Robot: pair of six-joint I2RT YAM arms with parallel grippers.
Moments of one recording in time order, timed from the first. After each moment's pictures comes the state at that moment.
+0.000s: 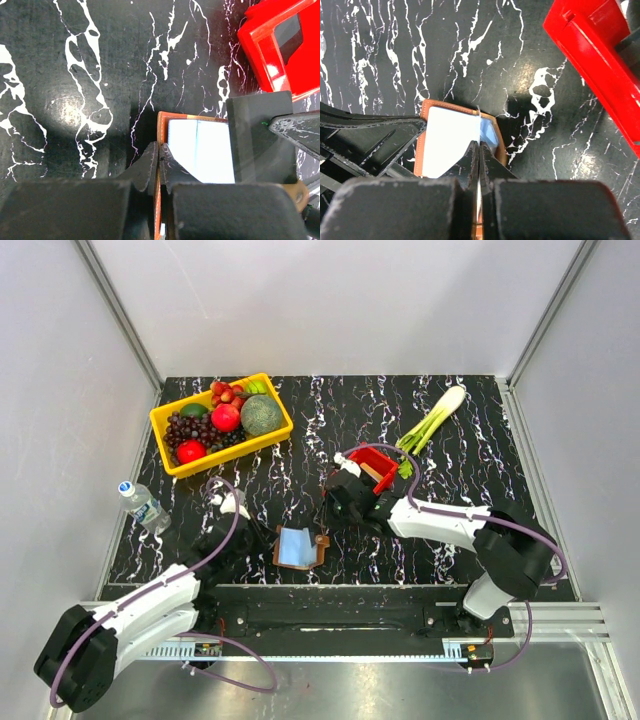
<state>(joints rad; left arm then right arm) -0.59 0.81 0.17 0.02 -0.07 -0.89 0.94 1.60 0.94 -0.08 0.07 0.88</state>
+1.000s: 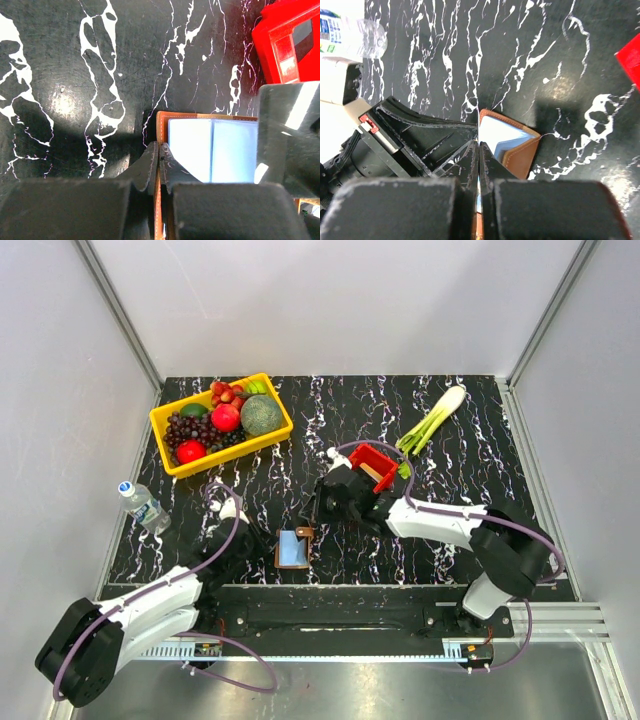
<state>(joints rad) -0.60 0.85 0.11 0.10 -0.09 -0.96 0.94 1.63 0.94 0.11 -0.04 0.89</state>
